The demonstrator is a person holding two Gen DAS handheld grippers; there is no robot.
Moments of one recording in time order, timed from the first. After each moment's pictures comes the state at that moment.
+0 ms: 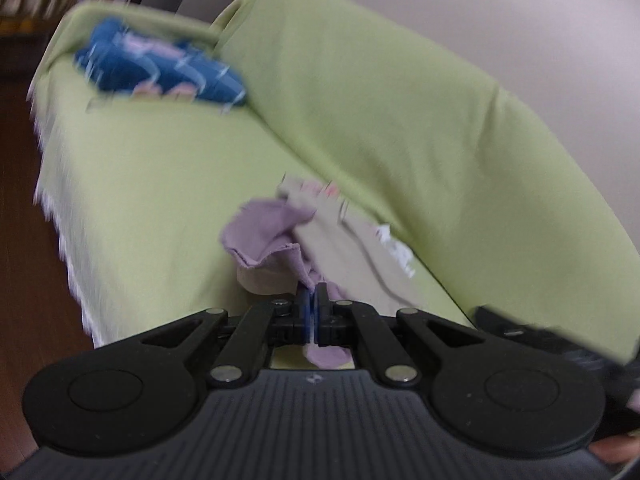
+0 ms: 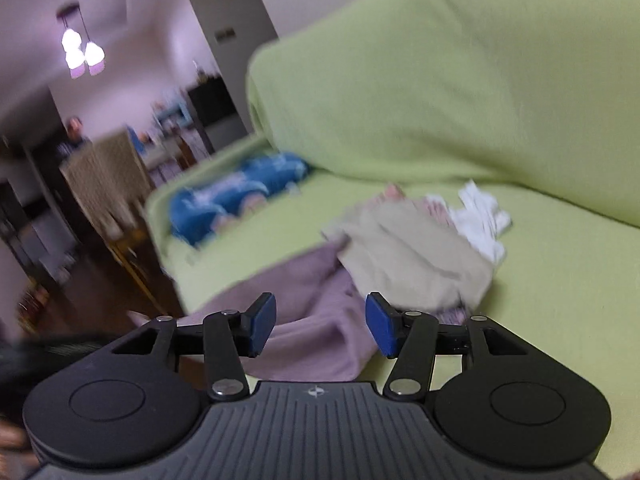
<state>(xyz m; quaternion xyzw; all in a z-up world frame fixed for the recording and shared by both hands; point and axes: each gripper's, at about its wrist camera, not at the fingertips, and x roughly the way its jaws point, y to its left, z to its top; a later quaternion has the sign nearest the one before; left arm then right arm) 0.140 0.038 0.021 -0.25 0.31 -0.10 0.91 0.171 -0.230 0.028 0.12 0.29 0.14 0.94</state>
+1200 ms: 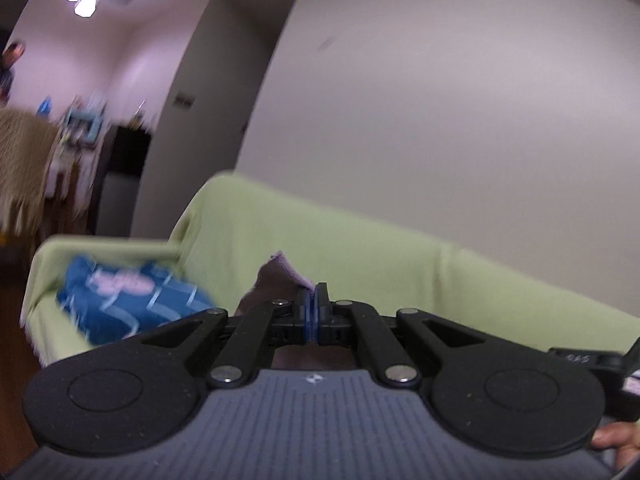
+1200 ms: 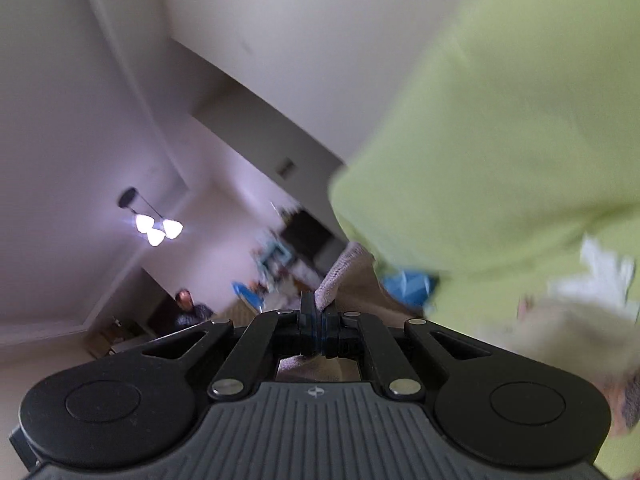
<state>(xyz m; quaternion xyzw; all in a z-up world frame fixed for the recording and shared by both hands) 0.131 0.066 0.256 -0.13 0.05 -0.11 0.98 0.149 -0.306 0.198 0.38 0.11 0.24 0.88</state>
